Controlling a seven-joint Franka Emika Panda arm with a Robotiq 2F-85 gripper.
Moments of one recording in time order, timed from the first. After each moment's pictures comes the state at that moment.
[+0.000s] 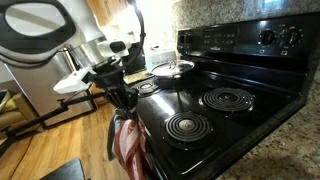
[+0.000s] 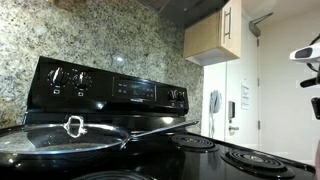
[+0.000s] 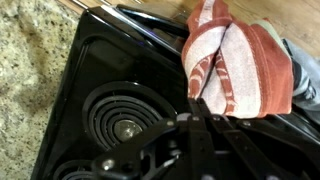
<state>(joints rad) 0.02 -0.46 0.04 -2.76 -0.26 2.45 -0.10</state>
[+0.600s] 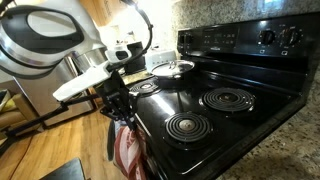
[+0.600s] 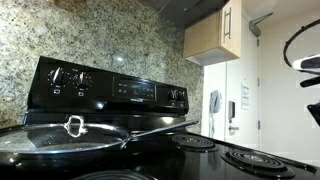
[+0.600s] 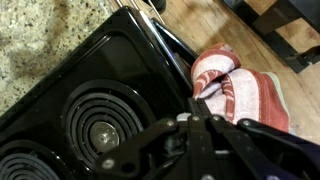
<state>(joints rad) 0.03 -0.39 0.08 -2.74 -0.44 2.36 -0.35</state>
